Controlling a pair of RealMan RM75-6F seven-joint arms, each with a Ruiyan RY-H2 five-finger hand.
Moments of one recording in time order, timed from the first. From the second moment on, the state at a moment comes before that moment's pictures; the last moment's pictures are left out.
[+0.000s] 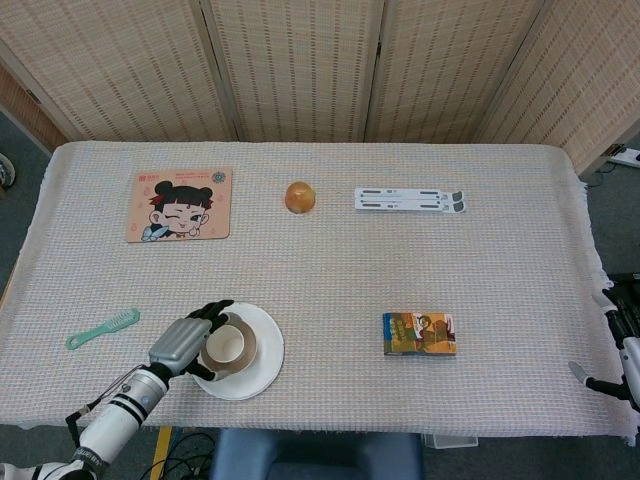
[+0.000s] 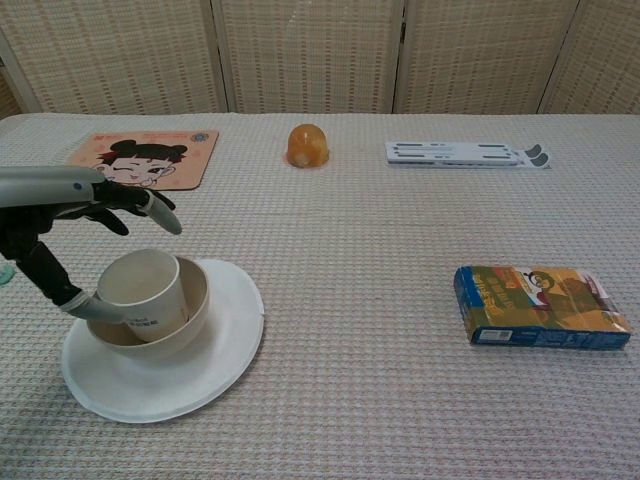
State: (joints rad) left arm -0.71 -1.16 0.01 -2.12 0.91 1.05 0.31; right arm 0.00 -0.89 0.02 -1.74 -1.45 1.42 0.22
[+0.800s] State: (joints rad) left arm -0.29 -0.97 0.13 -1.95 1.54 1.60 0.14; right arm -0.01 -0.95 0.02 -1.80 -1.43 1.45 -0.05
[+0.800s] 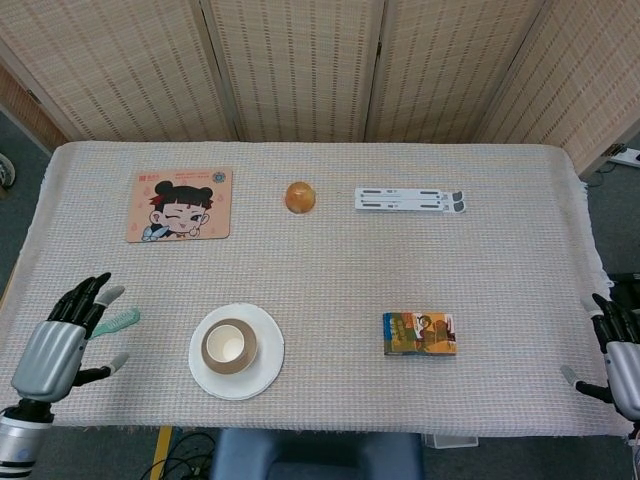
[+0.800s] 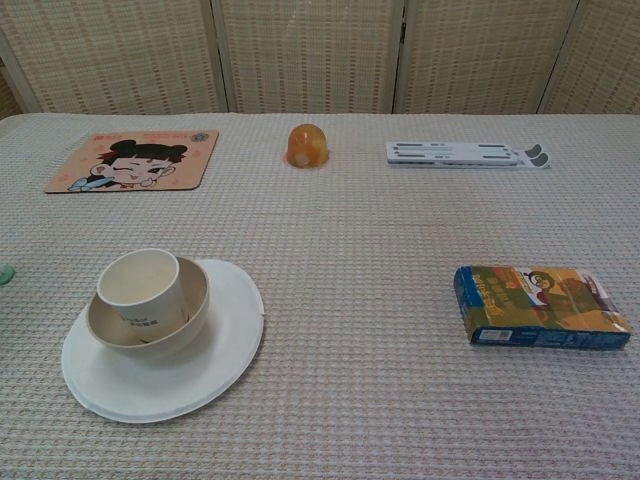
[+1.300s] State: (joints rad) left arm -0.08 -1.11 0.12 -1.46 1.60 1.76 -0.07; right arm -0.04 -1.08 0.02 -1.89 -1.35 1.52 -0.37
